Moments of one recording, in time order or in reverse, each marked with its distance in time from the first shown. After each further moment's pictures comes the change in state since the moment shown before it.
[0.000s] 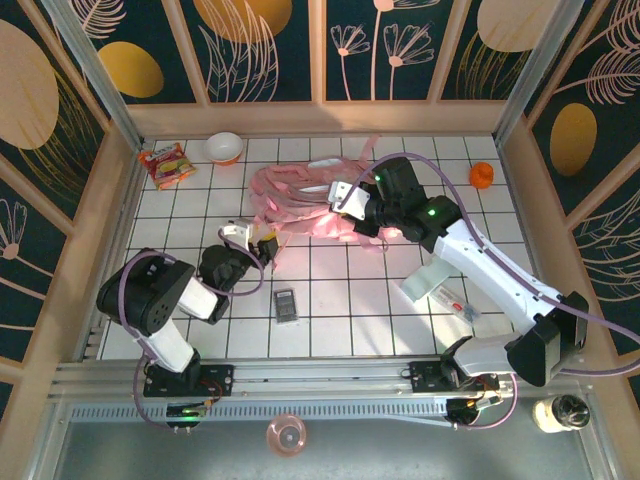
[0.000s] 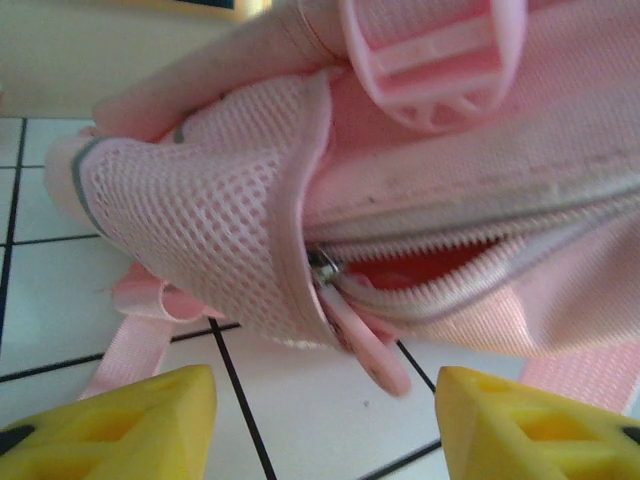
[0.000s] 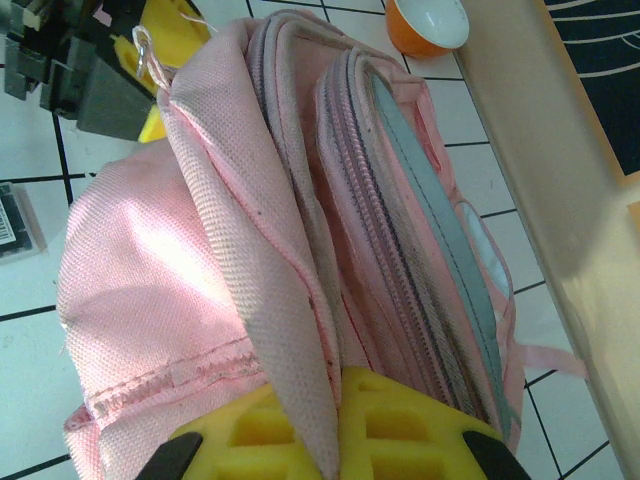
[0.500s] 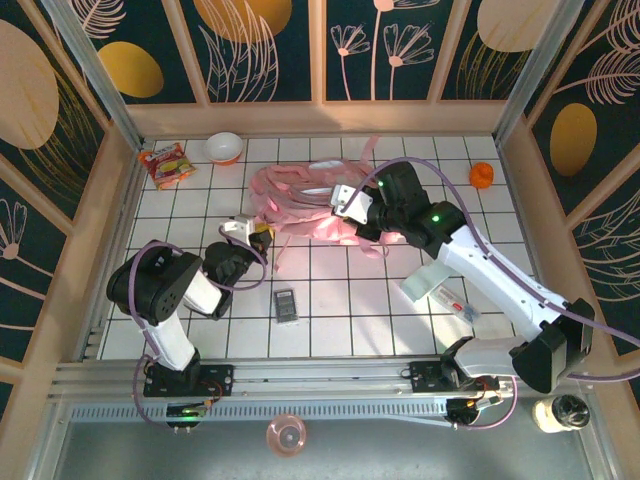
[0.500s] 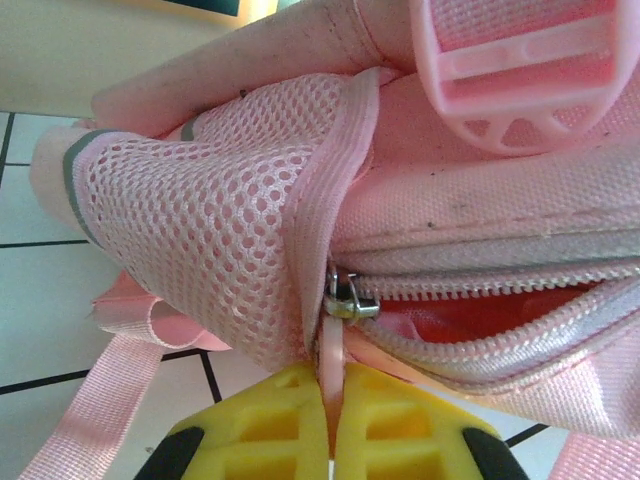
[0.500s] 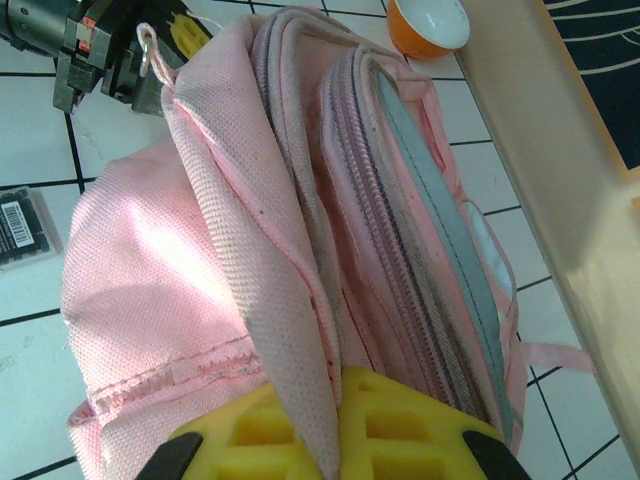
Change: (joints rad) left arm 0.000 0.068 0.038 0.050 0.013 -0.065; right arm 0.010 -0.045 -0.047 0.018 0.007 0.037
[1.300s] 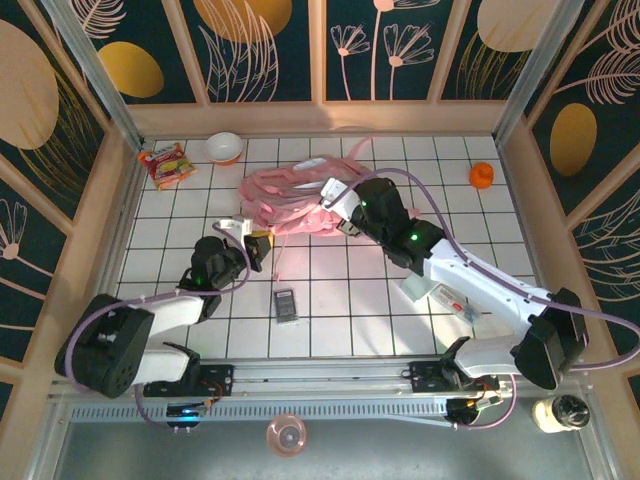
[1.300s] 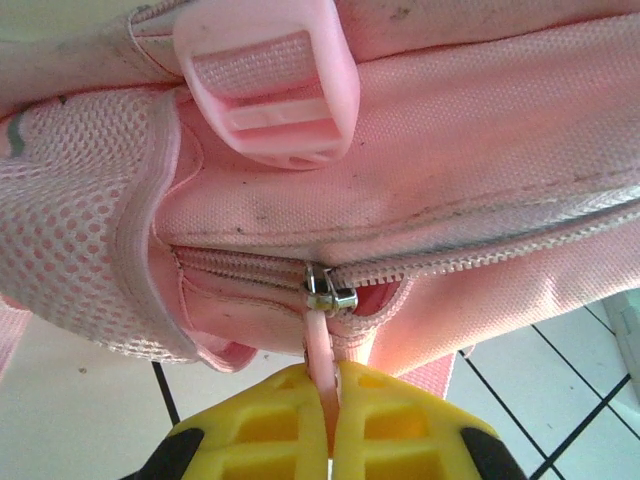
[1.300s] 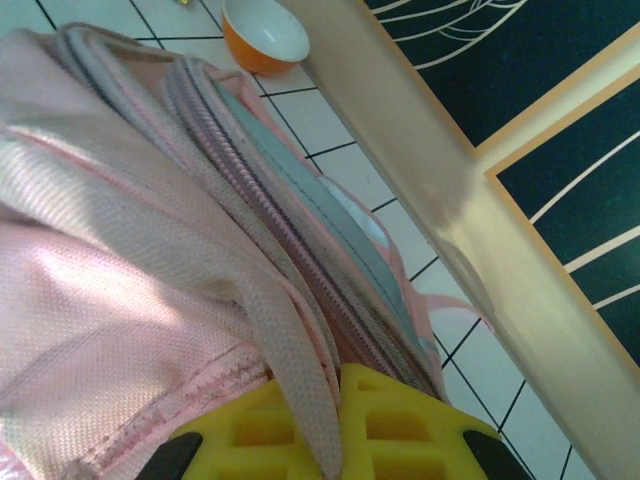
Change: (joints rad) left arm 0.008 -0.483 0.001 -0.621 0.152 -0.050; right arm 0.119 0.022 -0.154 0.391 0.371 0.174
